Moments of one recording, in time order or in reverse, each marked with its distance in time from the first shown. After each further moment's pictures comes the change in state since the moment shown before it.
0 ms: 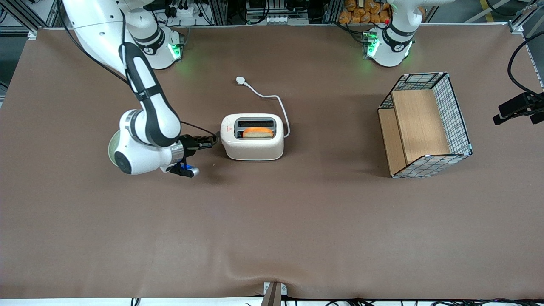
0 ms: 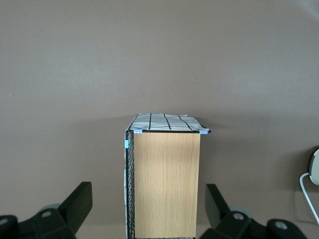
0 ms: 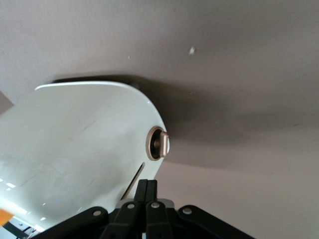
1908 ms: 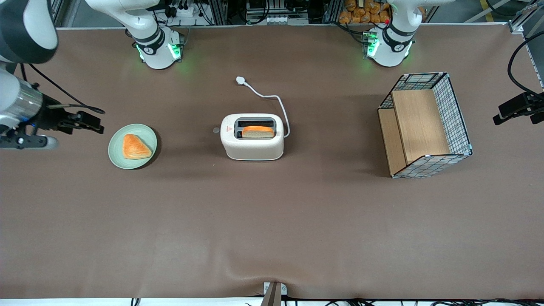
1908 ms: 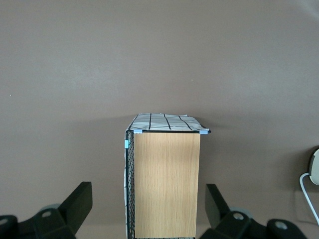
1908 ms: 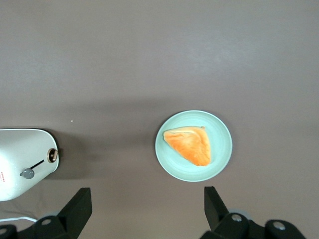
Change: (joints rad) arm -0.326 -0.491 0.051 0.101 -0.654 -0.136 -0.024
